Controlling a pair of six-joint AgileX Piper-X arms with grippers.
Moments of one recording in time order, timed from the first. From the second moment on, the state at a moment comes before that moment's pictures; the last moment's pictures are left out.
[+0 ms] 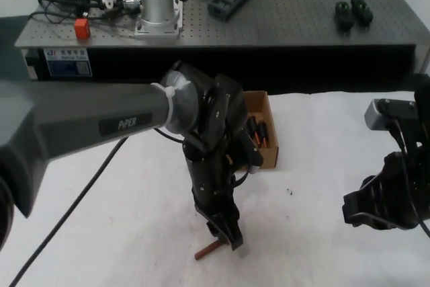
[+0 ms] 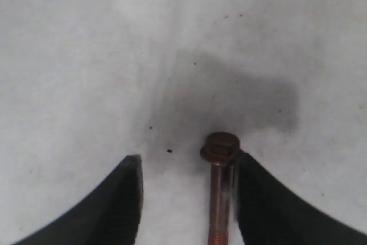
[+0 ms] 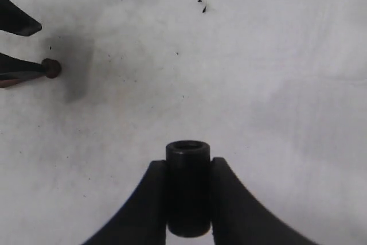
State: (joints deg) left arm -38.8 114.7 -81.7 53.6 7.6 25.9; right arm 1.8 63.8 -40.7 45.2 -13.0 -1.0
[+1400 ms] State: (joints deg) left arm -33.1 89.5 -71.0 25.7 27.3 -4.8; right arm 5.7 50.1 -30.0 32.4 -33.2 7.4
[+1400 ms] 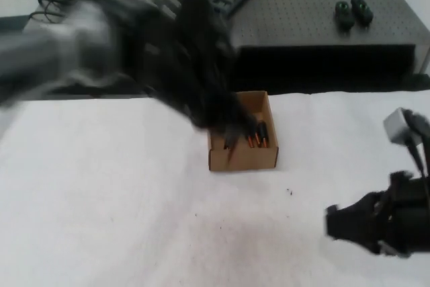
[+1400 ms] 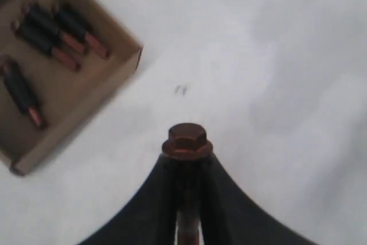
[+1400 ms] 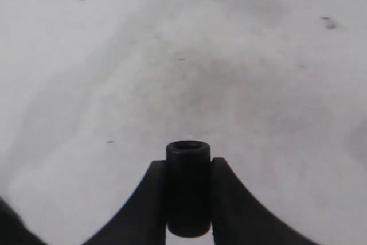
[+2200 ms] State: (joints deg) left arm -32.6 78.9 -57.2 -2.5 42.8 -26.4; right arm 18.1 60.6 -29.0 -14.4 -36.2 28.9
